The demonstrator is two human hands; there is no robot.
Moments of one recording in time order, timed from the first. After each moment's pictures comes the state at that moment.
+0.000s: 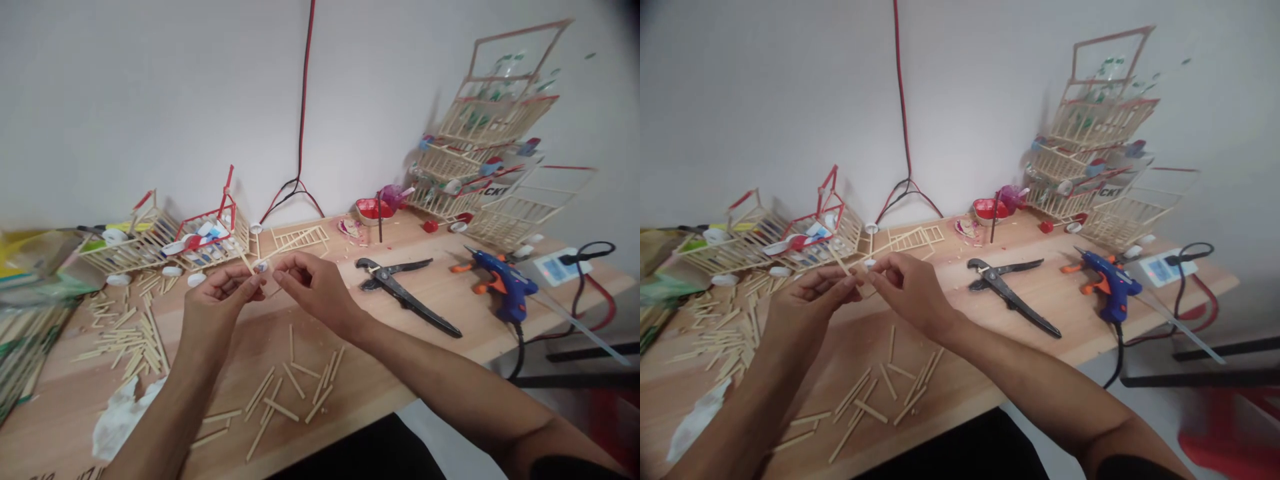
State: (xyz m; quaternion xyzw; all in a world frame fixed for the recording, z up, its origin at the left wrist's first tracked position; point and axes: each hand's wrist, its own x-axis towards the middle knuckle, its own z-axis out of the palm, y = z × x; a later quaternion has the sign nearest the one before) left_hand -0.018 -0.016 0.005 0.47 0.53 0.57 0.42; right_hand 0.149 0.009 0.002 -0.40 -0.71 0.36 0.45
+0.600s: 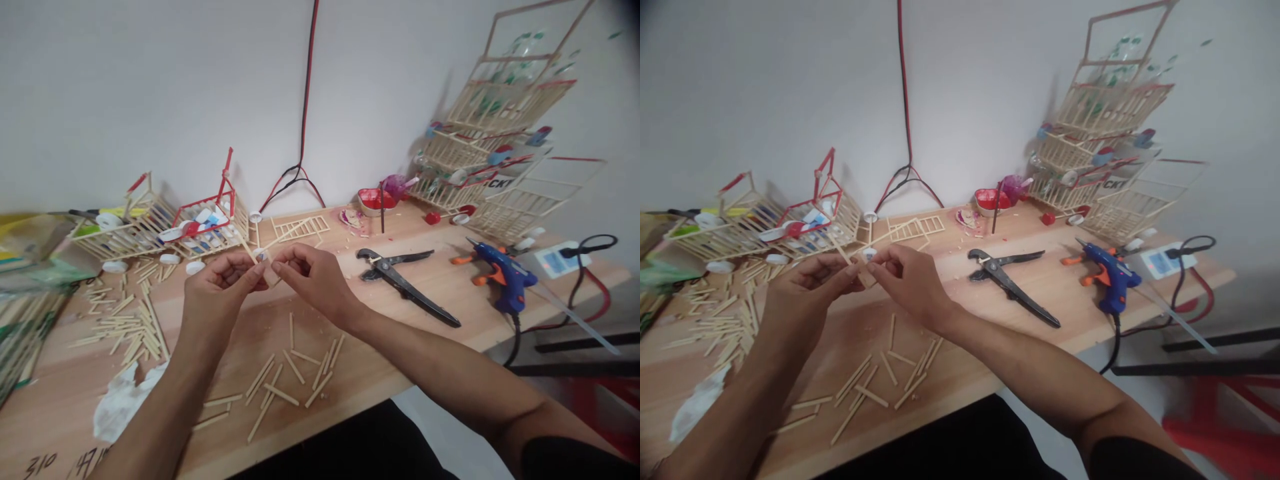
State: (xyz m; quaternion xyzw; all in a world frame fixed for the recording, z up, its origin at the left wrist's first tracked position) left_hand -0.011 -0.022 0.012 0.49 0.54 0.56 0.40; right_hand 0.145 0.009 -0.006 -0.40 -0.71 0.36 0.45
